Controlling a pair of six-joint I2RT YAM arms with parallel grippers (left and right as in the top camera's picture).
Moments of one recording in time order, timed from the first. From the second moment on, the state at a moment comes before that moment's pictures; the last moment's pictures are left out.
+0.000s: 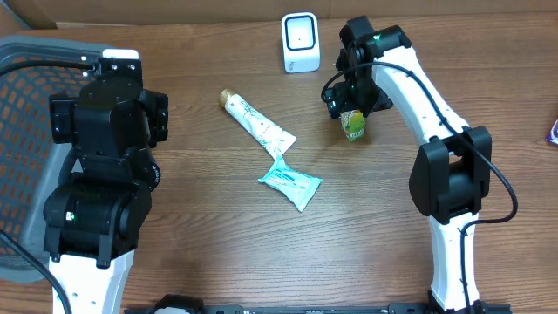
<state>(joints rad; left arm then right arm) -0.16 1.14 1.51 -0.90 -0.63 0.17 0.32 2.31 2.13 -1.32 -0.06 0.10</state>
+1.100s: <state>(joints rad) -0.16 1.14 1.51 -0.90 -0.63 0.17 0.33 2.35 2.15 -1.35 -0.04 0.09</state>
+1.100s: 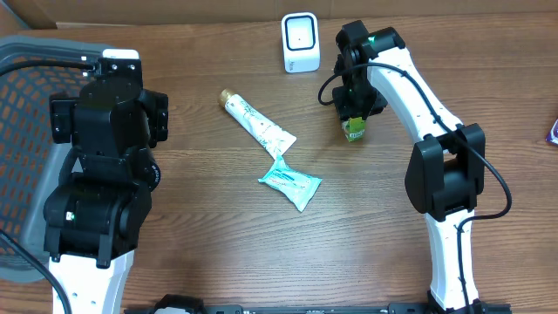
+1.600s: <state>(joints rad) -0.16 1.14 1.51 -0.90 -0.63 0.17 0.33 2.36 2.16 -1.38 -0.02 0.08</state>
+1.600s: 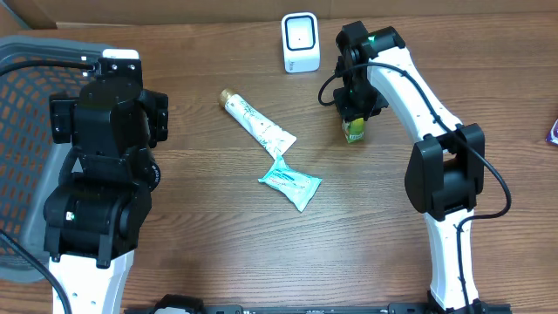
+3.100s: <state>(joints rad) -0.16 1.14 1.51 -0.90 -0.63 0.17 0.33 2.43 2.59 -0.69 -0.15 -0.08</state>
